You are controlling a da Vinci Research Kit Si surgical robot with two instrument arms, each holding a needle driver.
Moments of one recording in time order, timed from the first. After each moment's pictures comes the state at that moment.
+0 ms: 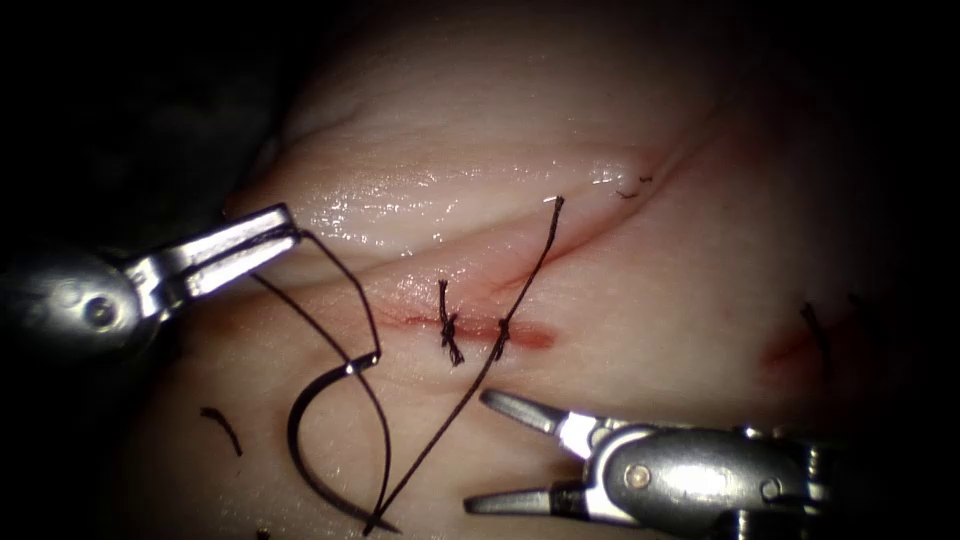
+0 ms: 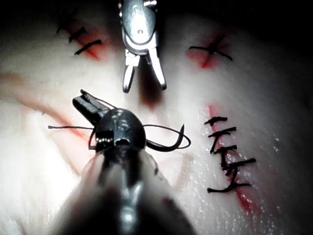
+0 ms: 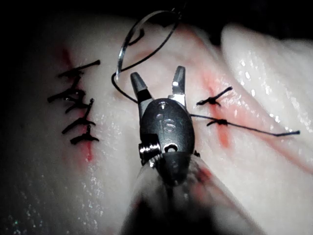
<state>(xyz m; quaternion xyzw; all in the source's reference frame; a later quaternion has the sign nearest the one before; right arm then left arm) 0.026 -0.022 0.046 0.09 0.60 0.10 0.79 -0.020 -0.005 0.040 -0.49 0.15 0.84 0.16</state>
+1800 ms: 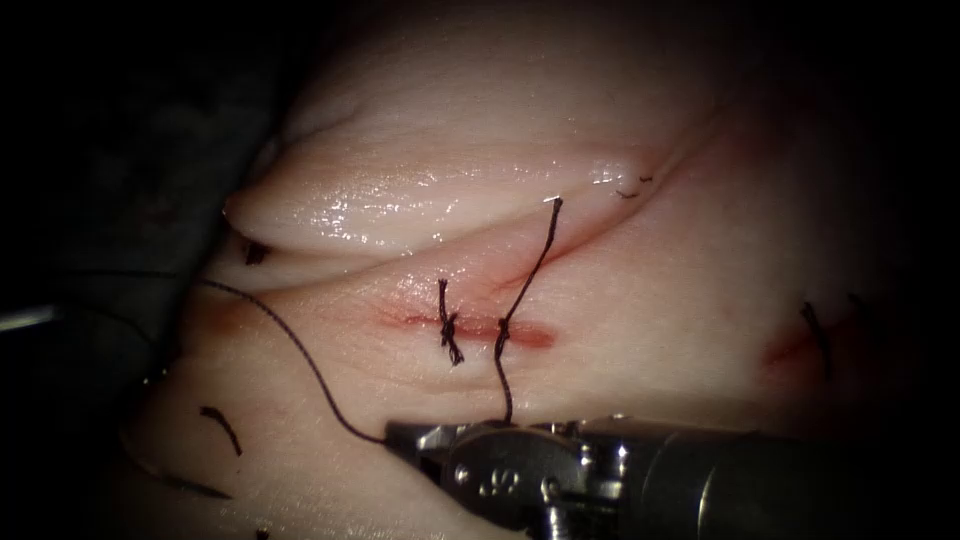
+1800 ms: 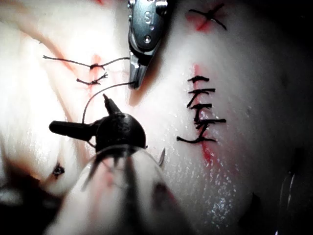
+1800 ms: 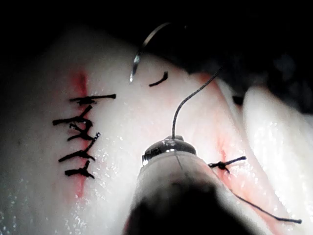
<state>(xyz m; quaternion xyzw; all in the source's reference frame) 0.031 -0.022 0.051 0.00 0.41 -0.02 0.91 -0.009 -0.008 0.040 -0.37 0.17 0.87 0.29</state>
